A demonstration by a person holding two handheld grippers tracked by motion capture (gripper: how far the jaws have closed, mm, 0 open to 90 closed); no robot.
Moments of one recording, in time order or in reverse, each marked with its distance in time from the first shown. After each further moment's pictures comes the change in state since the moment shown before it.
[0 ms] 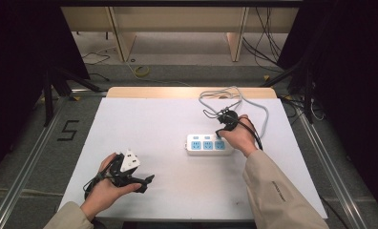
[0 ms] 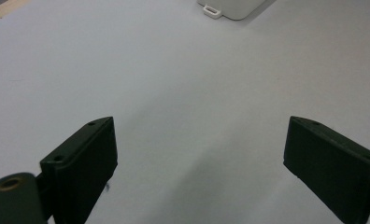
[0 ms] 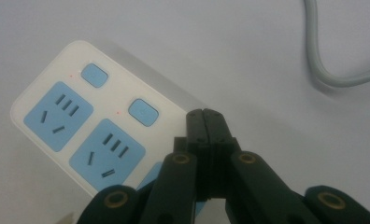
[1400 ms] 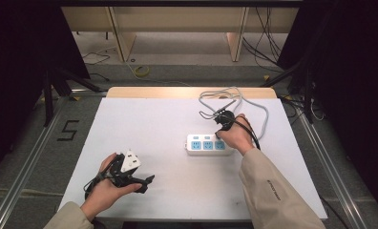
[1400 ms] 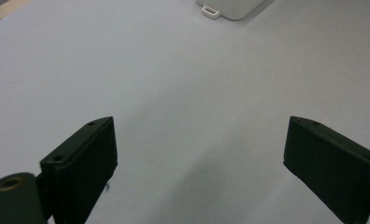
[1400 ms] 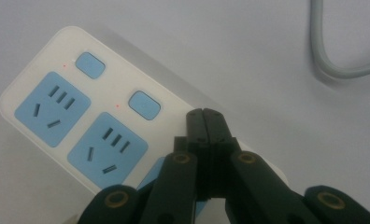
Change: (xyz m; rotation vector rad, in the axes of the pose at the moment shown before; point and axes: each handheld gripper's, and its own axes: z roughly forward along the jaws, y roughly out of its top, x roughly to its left) left arm -0.001 0.001 0.000 -0.002 0.001 0.003; right arm 0.009 0.006 0.002 0.077 -0.045 -0.007
